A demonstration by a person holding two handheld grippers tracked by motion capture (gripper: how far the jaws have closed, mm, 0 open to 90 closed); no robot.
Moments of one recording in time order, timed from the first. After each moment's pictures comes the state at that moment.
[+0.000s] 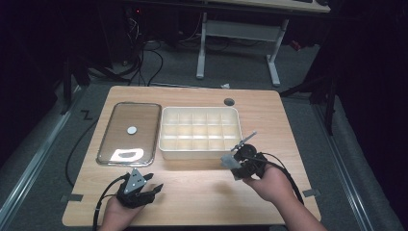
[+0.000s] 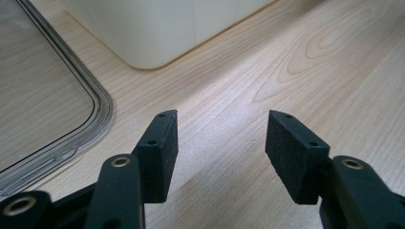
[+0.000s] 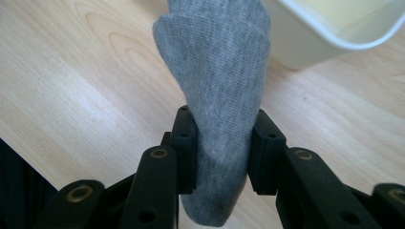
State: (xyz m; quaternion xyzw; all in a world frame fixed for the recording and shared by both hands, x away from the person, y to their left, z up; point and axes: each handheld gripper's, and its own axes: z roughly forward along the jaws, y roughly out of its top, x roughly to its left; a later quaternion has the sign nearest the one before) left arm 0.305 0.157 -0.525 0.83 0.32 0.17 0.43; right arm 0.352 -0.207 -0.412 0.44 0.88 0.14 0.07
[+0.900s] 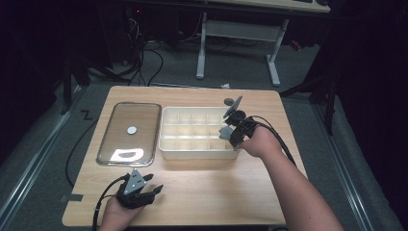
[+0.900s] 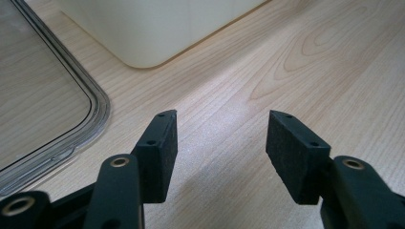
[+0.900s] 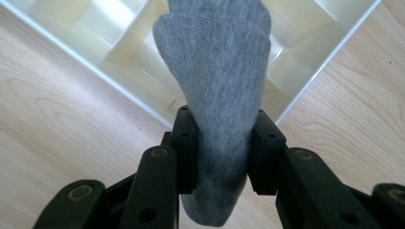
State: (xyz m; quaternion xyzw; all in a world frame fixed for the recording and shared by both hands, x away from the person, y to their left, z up) left arm 0.304 0.158 -0.525 0.83 0.31 0.17 0.43; right arm 0.460 -0.193 -0.395 0.46 0.89 0.05 0.06
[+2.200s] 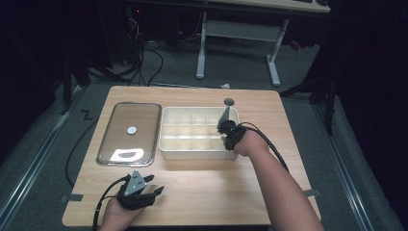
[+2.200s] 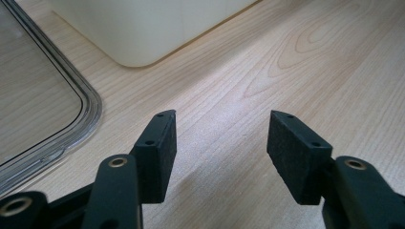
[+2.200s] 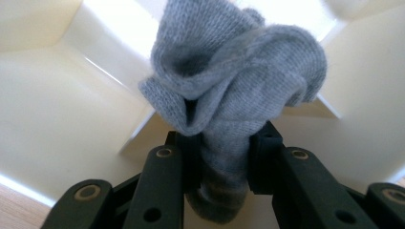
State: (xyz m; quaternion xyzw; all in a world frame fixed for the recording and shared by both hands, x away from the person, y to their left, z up) left arm 0.302 0.157 -0.528 0.83 0.31 0.17 0.43; right arm 0.488 -0.183 -0.467 0.45 0.89 -0.04 0.02
